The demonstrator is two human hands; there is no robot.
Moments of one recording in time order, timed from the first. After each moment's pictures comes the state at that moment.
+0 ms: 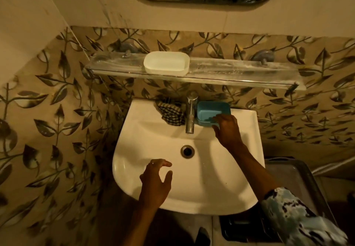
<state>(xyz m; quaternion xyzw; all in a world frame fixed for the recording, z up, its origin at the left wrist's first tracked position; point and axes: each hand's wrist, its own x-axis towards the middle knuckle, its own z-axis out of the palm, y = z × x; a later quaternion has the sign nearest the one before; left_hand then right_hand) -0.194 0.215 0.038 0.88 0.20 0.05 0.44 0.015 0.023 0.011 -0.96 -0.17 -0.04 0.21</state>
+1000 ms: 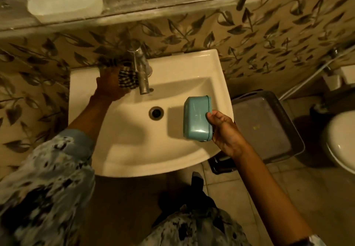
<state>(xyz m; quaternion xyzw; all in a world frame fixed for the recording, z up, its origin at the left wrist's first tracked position) 0.030 0.286 -0.015 0.98 0.02 -0.07 0.17 -0.126 -0.058 0.014 -0.48 0.25 0.23 0.81</state>
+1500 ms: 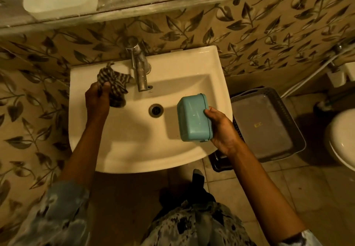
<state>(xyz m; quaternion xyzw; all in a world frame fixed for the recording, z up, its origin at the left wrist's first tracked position) -0.050 0.278 -0.003 0.86 0.18 0.12 0.46 -0.129 -0.054 0.018 -0.45 0.19 0.24 0.83</state>
